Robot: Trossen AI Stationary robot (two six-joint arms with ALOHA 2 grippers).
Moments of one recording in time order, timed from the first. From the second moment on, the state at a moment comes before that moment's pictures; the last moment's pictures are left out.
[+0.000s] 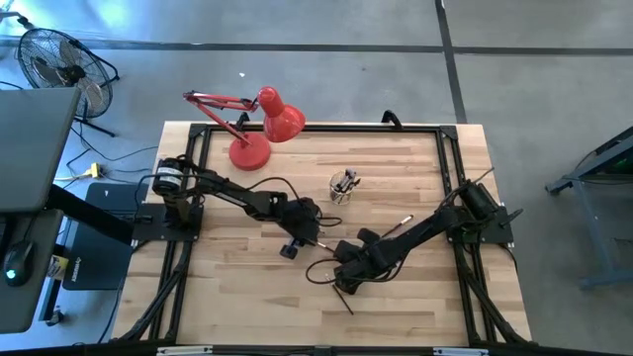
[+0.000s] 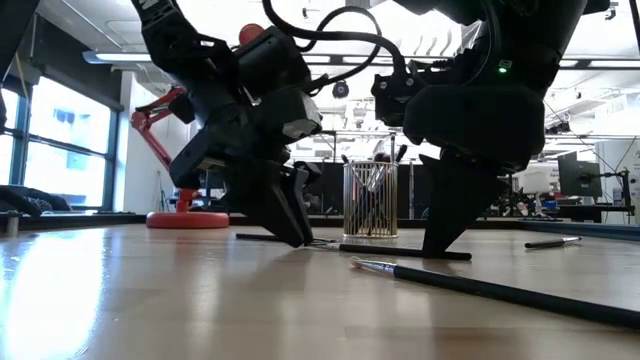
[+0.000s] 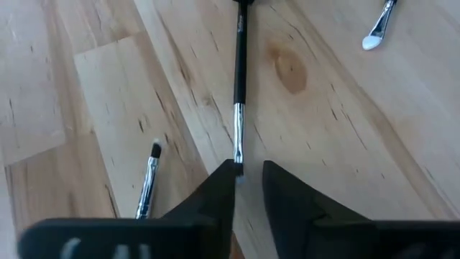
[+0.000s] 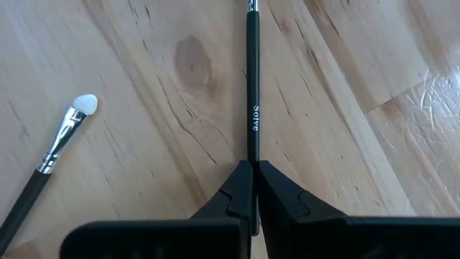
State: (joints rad) left arm -0.03 1.86 0.94 0.06 0.27 0.32; right arm 0.43 2.02 1.20 -0.54 0.33 0.88
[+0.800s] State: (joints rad) left arm -0.03 1.88 0.94 0.11 0.24 0.25; right arm 0.43 2.02 1.20 -0.52 0.37 0.88
